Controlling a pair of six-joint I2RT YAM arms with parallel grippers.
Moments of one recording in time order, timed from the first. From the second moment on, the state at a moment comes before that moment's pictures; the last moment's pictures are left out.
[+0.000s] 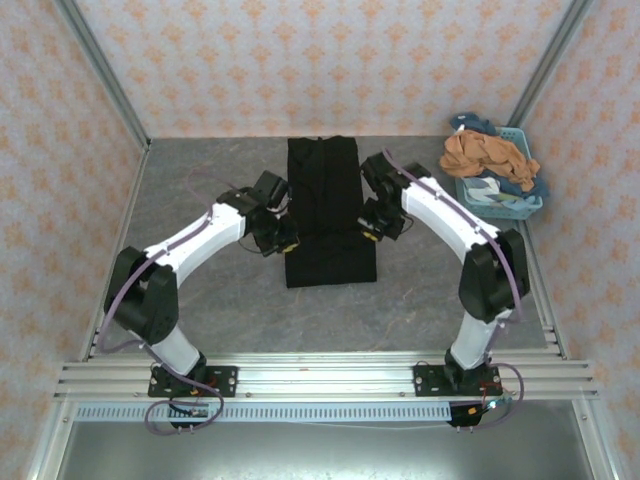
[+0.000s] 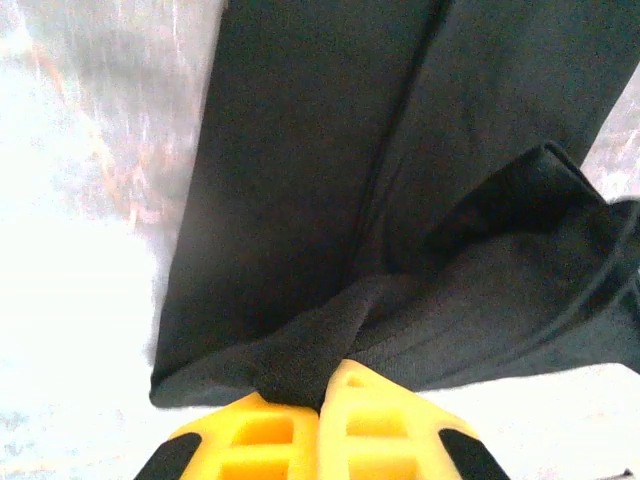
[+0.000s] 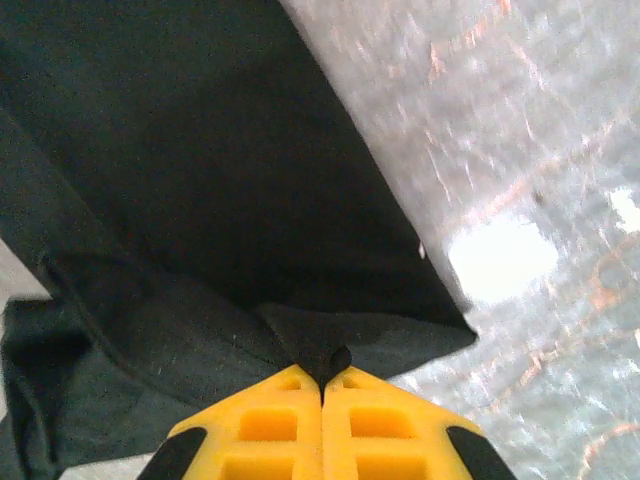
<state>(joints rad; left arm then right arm) -0.43 1.66 1.29 -0.81 0.23 -0.92 0.46 1.81 1.57 -1.12 -0.12 0.97</state>
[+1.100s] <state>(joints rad) -0.26 1.64 1.25 -0.70 0.22 -0.86 0.30 1.89 1.50 -0.92 -0.15 0.86</state>
